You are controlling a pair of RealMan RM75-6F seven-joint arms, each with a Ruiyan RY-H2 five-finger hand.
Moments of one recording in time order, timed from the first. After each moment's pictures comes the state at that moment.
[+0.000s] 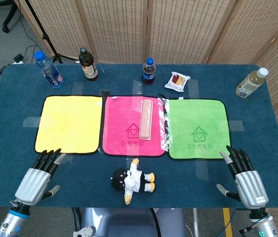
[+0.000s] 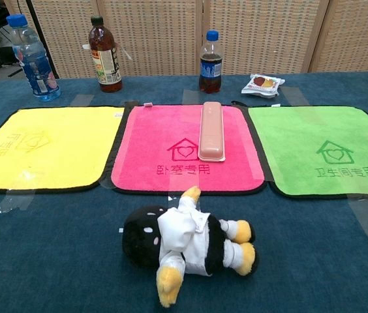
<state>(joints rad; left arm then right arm) -0.15 -1.26 0.09 -1.83 1.66 1.39 0.38 0.20 -1.23 -0.18 -1.69 -1.62 1.69 -0.07</state>
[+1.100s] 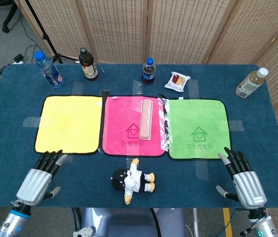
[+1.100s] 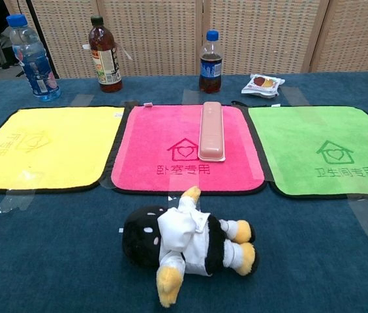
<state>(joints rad) -0.15 -1.25 0.09 -1.85 1.65 1.36 0.39 0.15 -1.21 -0.12 -1.71 -1.64 1.59 -0.09</state>
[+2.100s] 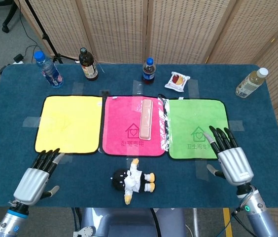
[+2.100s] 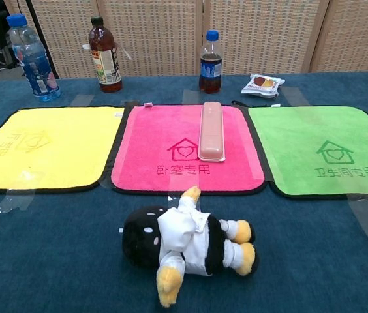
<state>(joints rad) -0.15 -1.23 0.08 -1.86 1.64 1.37 0.35 0.32 -1.14 0.10 -1.85 -1.54 1.36 -0.33</state>
